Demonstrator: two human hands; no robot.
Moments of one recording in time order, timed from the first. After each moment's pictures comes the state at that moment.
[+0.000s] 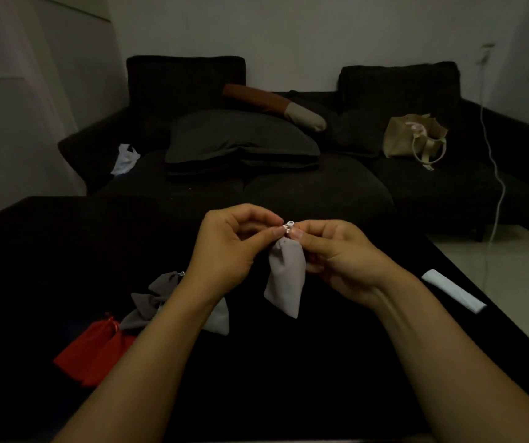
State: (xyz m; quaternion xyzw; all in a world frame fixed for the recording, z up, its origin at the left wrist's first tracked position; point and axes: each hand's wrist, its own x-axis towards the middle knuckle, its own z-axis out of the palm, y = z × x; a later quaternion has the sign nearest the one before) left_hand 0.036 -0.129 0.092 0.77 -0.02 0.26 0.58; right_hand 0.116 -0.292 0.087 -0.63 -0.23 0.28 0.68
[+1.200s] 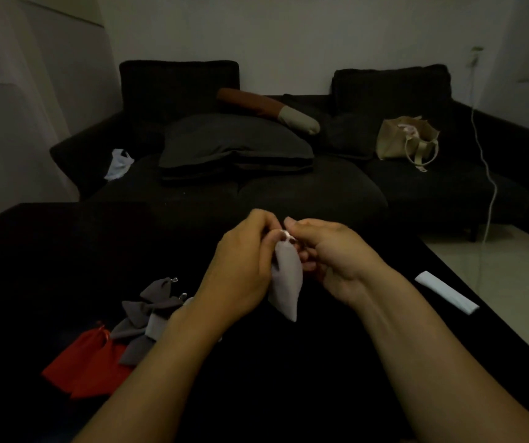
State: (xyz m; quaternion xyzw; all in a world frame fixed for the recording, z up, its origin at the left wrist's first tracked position) left_hand 0.044 -0.146 0.083 0.88 -0.04 0.29 0.38; right_hand 0.110 -0.282 0.103 -0.62 -0.11 0.26 0.73
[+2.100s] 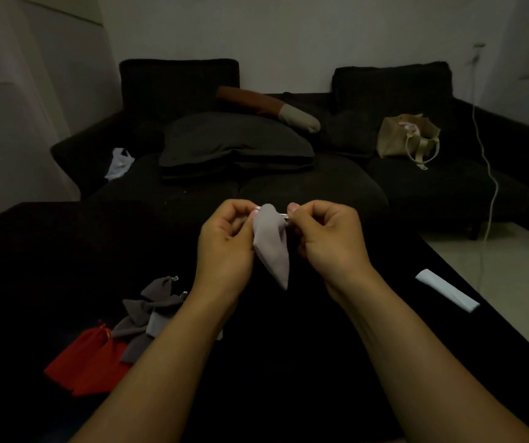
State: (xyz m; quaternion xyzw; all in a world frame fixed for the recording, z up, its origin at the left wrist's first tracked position) left_hand 0.046 -0.151 0.088 0.69 0.04 0.32 0.64; right_hand 0.107 -0.270 0.093 -0.70 -0.17 -0.03 0.69
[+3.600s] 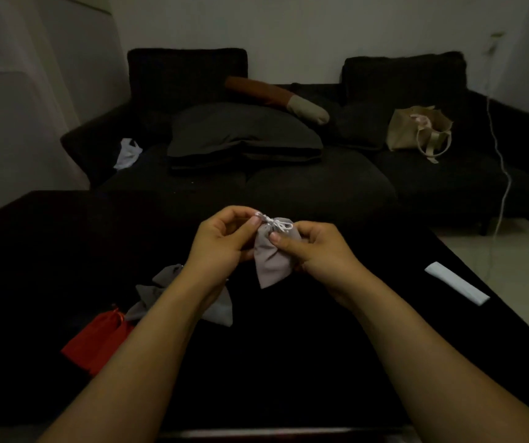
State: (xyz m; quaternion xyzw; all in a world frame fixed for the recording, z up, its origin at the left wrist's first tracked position) left_hand 0.049 -0.111 0.064 0.65 0.06 0.20 0.73; right_hand 0.108 -0.266 0.066 -0.67 -0.22 0.18 0.68
